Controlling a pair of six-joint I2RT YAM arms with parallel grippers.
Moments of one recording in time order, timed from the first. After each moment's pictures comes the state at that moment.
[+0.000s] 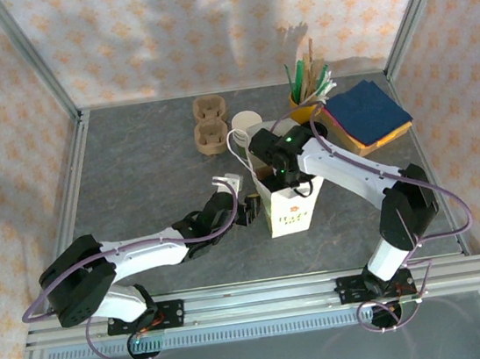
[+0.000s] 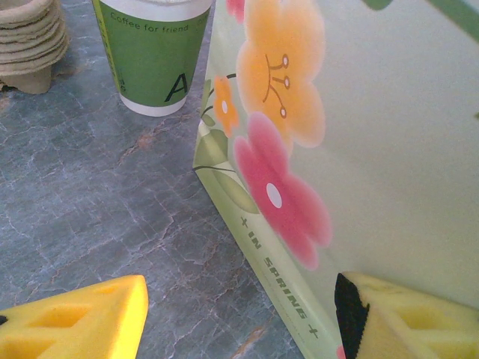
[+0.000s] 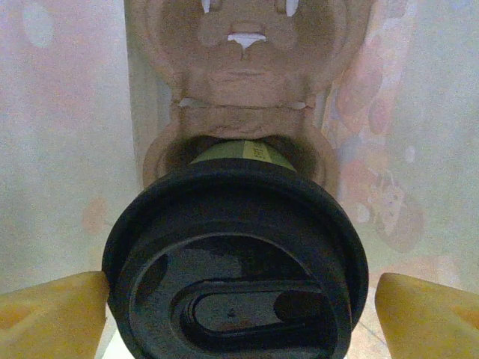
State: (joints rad) left arm -0.91 1.41 0.63 0.24 -0.35 -0.49; right arm 0.72 1.65 1.43 -1.29 0.04 0.53
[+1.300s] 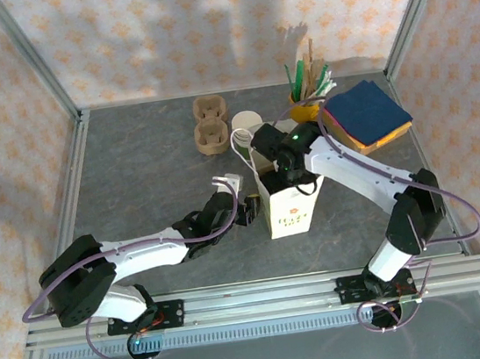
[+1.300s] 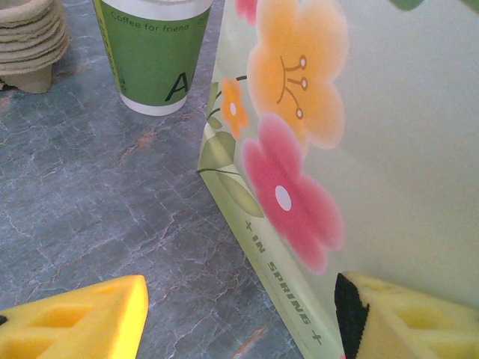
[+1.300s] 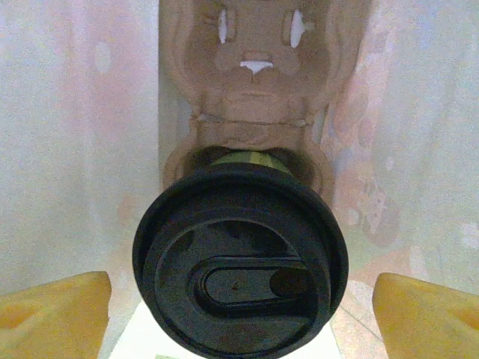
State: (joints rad) left arm -0.91 1.41 0.63 0.23 -0.35 -0.49; right arm 0.72 1.60 1.46 -1.30 0.04 0.53
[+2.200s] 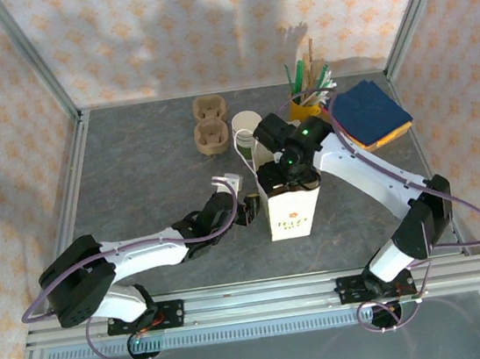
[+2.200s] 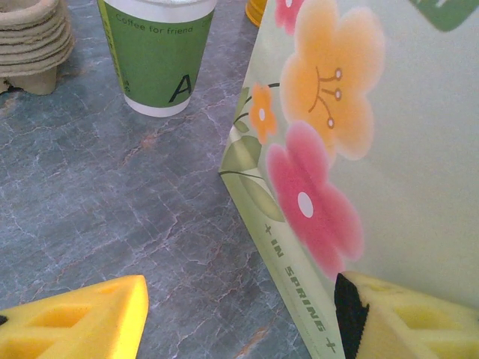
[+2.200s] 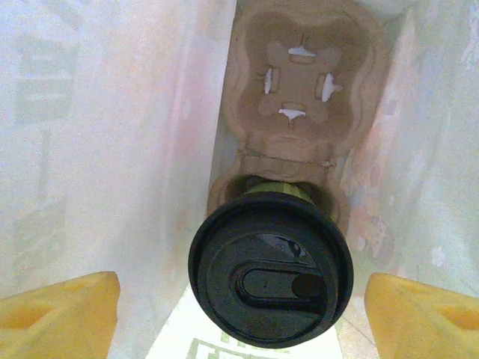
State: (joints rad) left arm -0.91 1.41 0.63 0.23 -0.36 -0.49; right arm 0.72 1.56 1.54 -1.30 0.02 0.54
